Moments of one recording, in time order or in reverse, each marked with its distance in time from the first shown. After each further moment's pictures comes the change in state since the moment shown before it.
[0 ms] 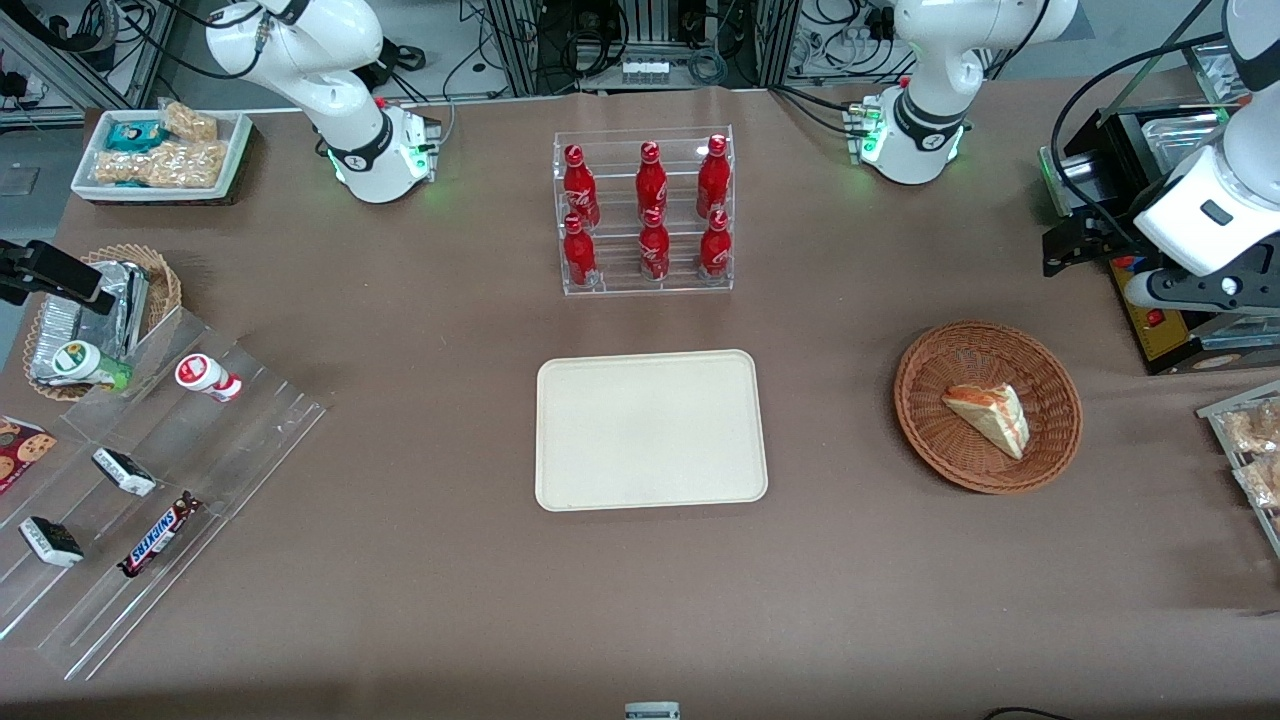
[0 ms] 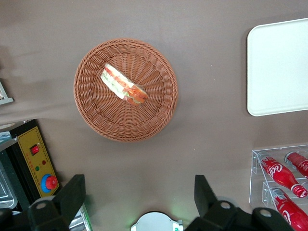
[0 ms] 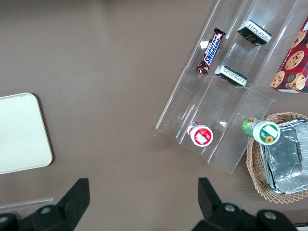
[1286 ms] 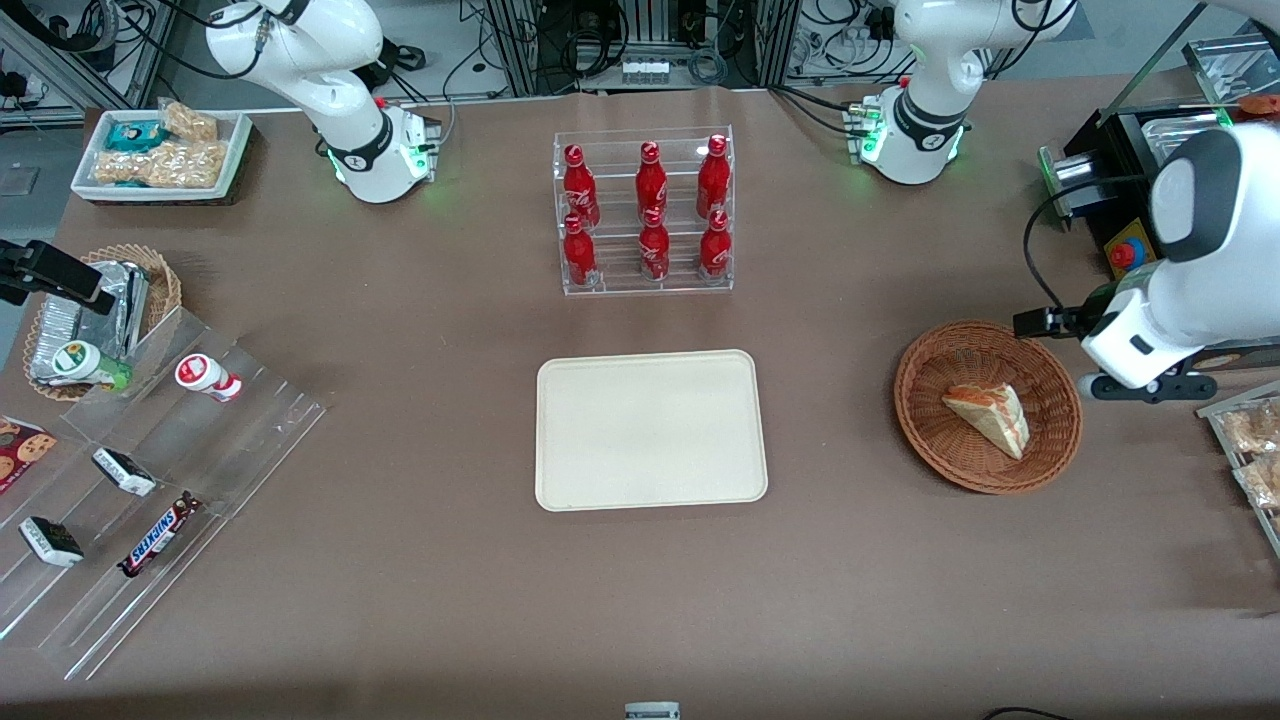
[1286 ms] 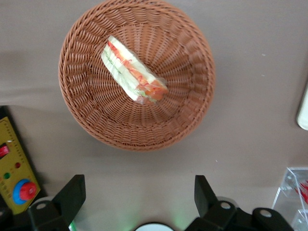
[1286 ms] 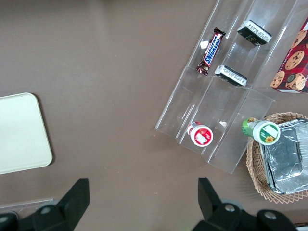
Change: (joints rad) arm 0.060 0.128 0.036 -0.285 0.004 0.265 -0.025
